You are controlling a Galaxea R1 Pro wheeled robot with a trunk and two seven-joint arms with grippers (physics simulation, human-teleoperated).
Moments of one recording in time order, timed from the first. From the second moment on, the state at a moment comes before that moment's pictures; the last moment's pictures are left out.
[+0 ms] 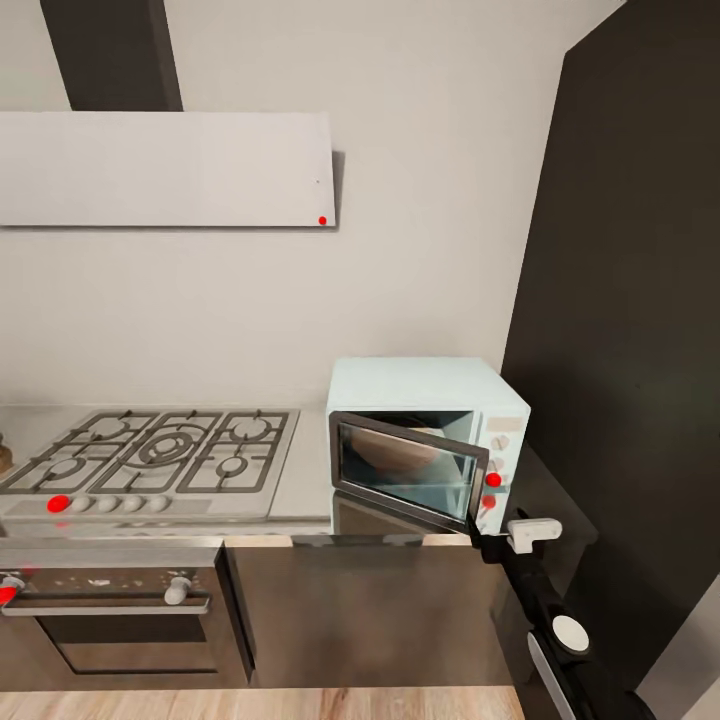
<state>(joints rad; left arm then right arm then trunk) -0.01 -0.02 0.18 -0.03 0.00 -0.01 0.00 -0.25 -0.08 0.03 -1.14 -0.01 -0.17 0.00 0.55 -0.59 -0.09</state>
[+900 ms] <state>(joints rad) -0.01 -0.02 0.18 -0.03 0.00 -0.01 0.00 -0.25 -0.08 0.03 -1.14 -0.01 -0.17 0.00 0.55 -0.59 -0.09</state>
